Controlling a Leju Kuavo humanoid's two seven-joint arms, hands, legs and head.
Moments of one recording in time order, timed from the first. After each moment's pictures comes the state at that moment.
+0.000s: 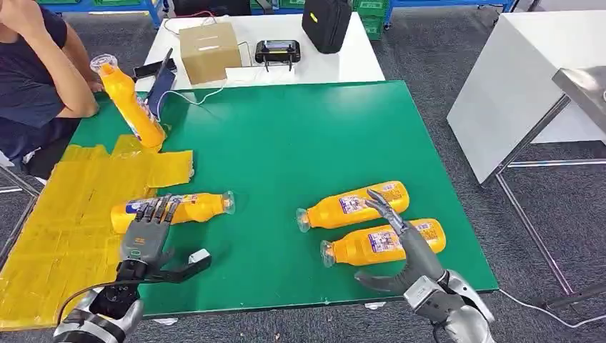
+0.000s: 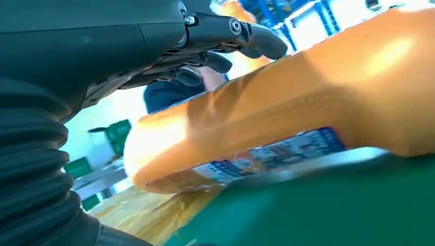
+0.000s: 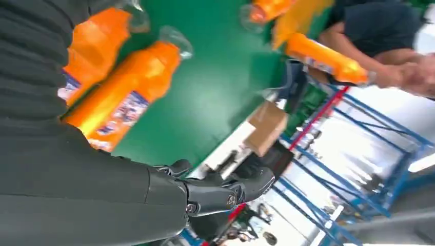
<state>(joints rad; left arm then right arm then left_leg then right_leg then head) -0.22 0.26 -0.38 -1.05 -1.57 0.33 0.31 0.10 -0.22 0.20 -1.73 0.31 0.16 -0.49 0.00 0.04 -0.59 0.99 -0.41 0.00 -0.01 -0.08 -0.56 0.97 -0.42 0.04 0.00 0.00</state>
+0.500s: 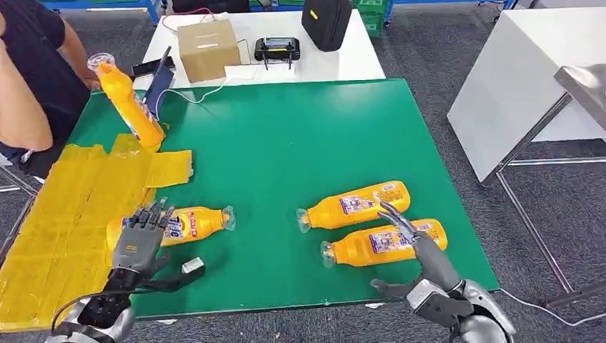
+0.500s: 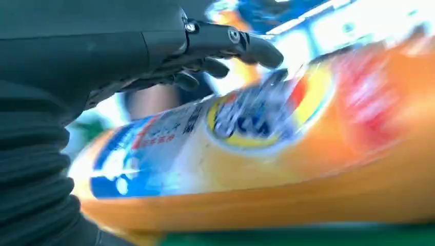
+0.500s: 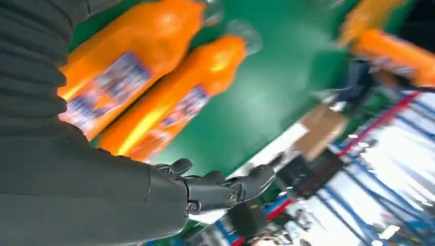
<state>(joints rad) -0.14 0.23 -0.25 -1.13 -1.42 0.51 -0.03 0.15 -0.31 0.13 -1.73 0.39 0.15 -0.41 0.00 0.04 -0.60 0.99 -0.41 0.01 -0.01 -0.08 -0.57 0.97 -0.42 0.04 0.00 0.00</state>
